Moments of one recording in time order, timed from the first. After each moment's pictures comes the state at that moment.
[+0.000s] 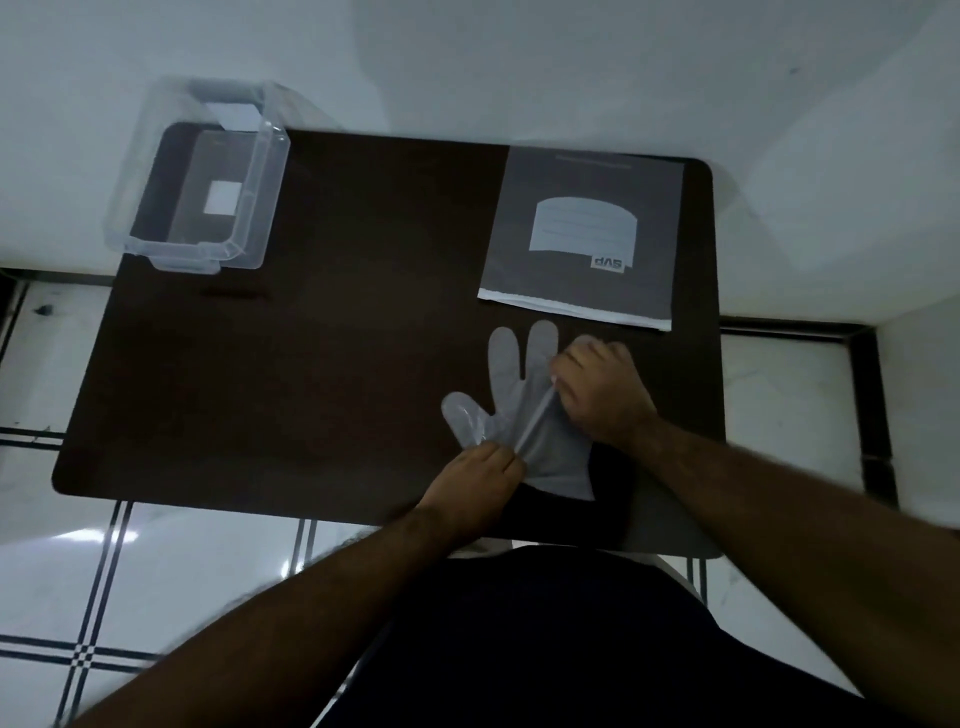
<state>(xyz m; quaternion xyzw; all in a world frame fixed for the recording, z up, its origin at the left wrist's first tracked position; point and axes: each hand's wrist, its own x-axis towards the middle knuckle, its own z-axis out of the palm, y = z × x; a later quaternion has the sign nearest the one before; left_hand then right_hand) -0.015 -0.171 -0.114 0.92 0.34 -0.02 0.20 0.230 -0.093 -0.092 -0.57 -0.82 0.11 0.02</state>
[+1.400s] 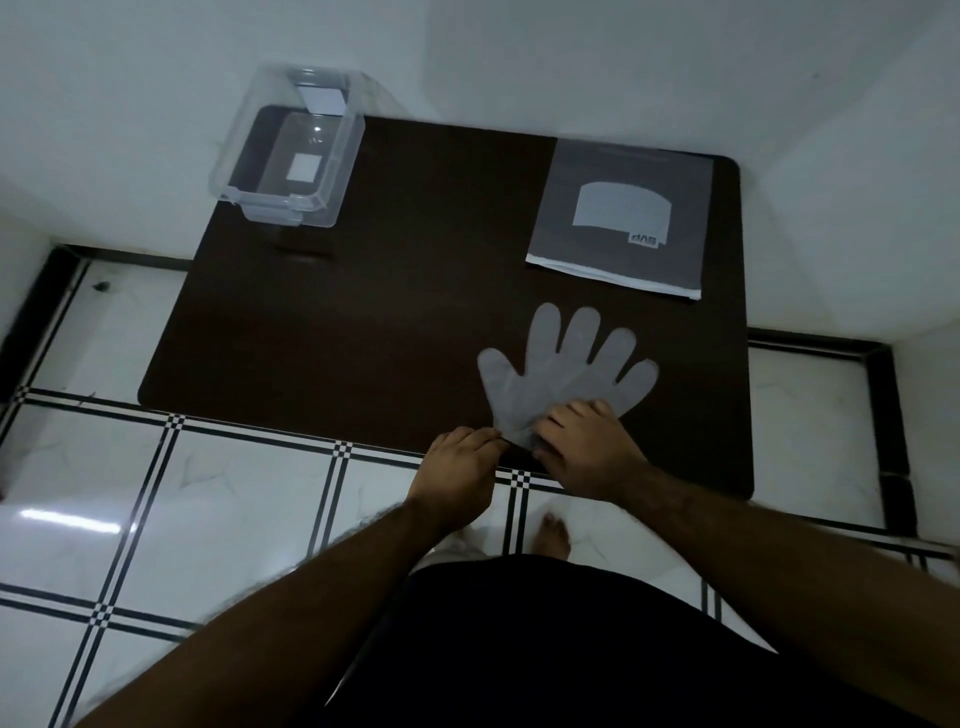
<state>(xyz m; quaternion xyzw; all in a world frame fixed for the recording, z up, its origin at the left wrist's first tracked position) -0.086 -0.254 -0.100 0.83 0.51 0.04 0.22 0.153 -0.225 -0.100 -0.49 -0.86 0.15 -0.04</state>
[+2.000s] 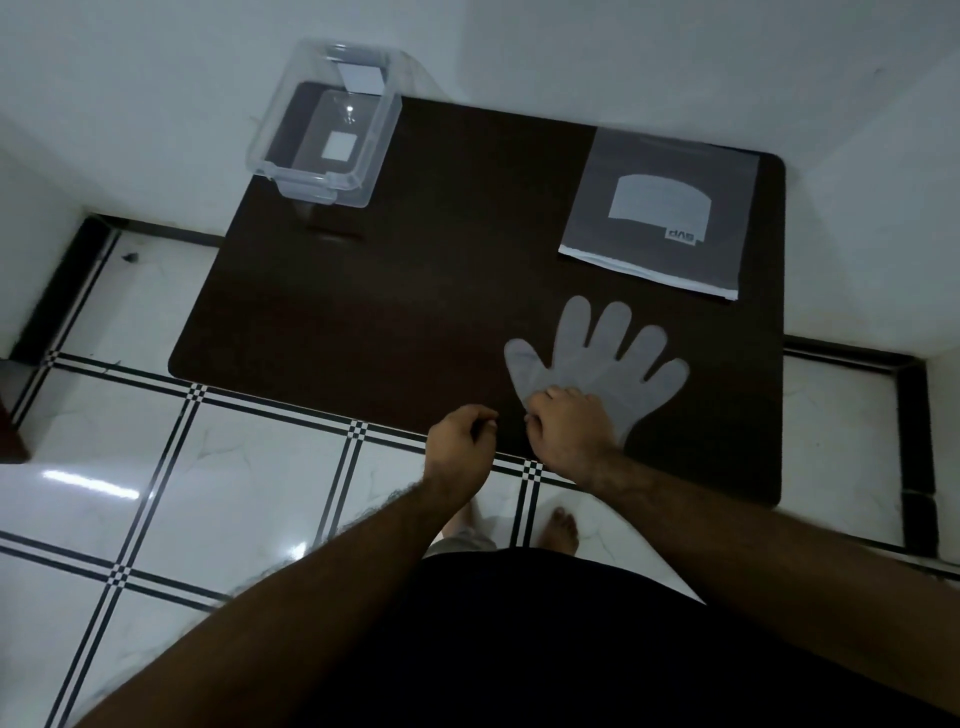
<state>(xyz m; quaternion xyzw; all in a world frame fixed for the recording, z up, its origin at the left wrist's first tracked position) -0.096 -0.248 -0.104 0.54 0.71 0.21 0.41 0.086 -0.210 -0.101 -0.60 -0.78 0.19 -0.01</state>
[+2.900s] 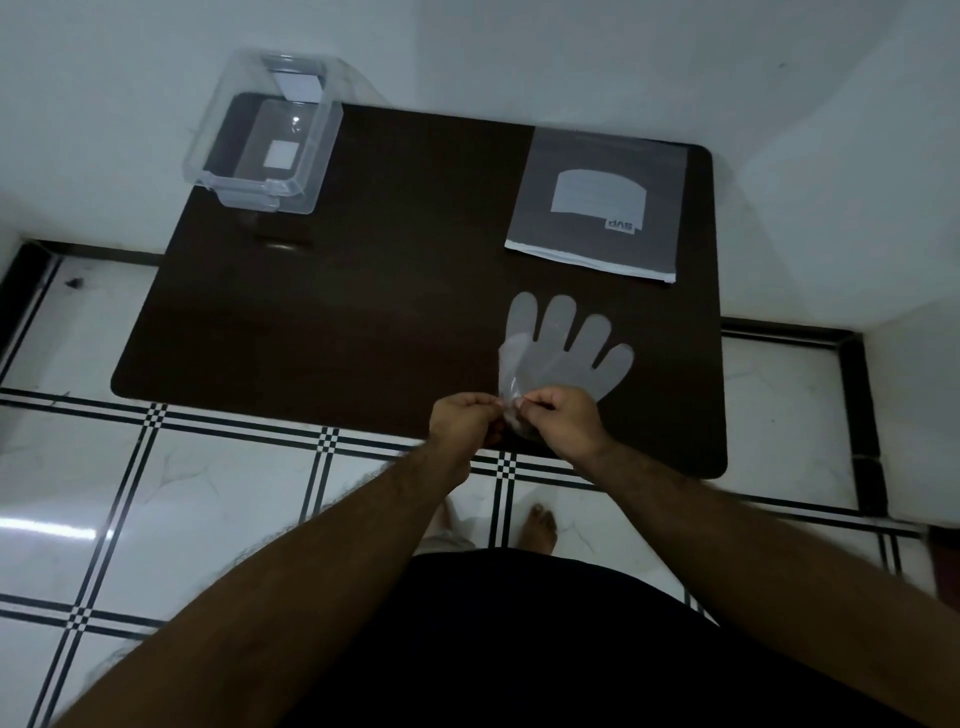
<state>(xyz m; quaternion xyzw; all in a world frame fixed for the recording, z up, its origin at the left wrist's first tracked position) -0.036 -0.222 -0.098 0.24 0.67 0.26 0.66 0.130 -0.231 -0.081 -0.69 -0.45 0.53 0.22</state>
